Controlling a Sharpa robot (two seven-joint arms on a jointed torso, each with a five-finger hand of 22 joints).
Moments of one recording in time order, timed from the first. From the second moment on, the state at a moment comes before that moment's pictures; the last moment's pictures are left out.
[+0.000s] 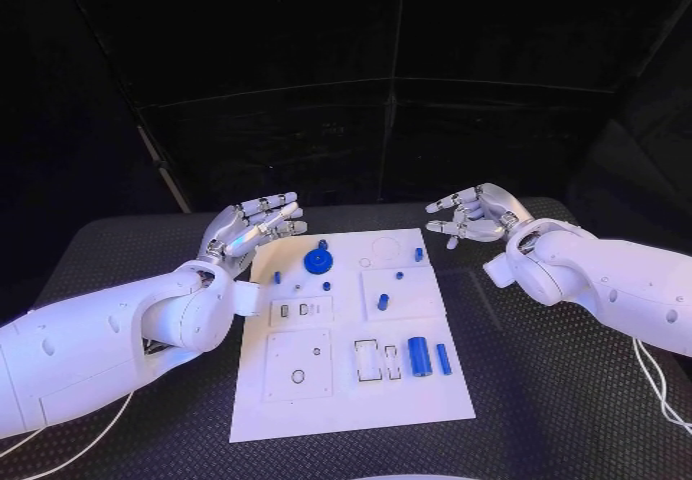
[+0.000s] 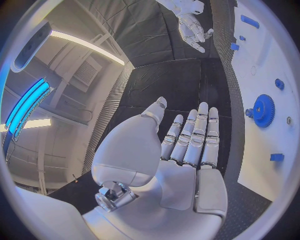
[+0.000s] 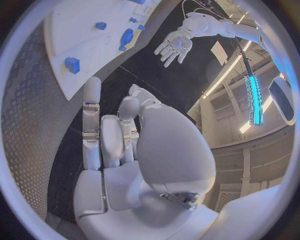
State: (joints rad) left arm 1.17 -0.82 -0.08 1.53 0.02 -0.36 0.58; left_hand 1.30 0.06 0.08 0.03 0.14 0.71 0.19 0.08 0.06 0.83 0.23 0.10 0.06 0.91 0.19 0.18 0.08 0.16 0.67 0.29 0.24 0.09; right arm 1.09 -0.91 0.11 1.34 -0.72 -0.35 0.24; right_hand 1.42 -0.16 0.14 0.12 0.25 1.00 0.14 0.08 0.07 1.37 0.03 0.89 0.84 1.46 -0.04 1.47 1.28 0.18 1.31 0.07 0.67 0.25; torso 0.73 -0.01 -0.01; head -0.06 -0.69
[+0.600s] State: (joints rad) left arm 1.17 -0.81 -0.08 1.52 0.02 -0.36 0.57; left_hand 1.30 0.06 0.08 0.03 0.14 0.71 0.19 0.08 0.06 0.83 0.23 0.10 0.06 0.91 0.19 0.18 0.08 0.16 0.67 0.29 0.24 0.09; right arm 1.09 -0.84 0.11 1.25 -1.13 -0.31 0.11; right_hand 1.42 -0.10 0.04 0.09 0.26 0.96 0.16 0.08 0.07 1.46 0.07 1.44 1.31 1.47 -0.01 1.57 1.31 0.04 1.47 0.10 1.52 1.31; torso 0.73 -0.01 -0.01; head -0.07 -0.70
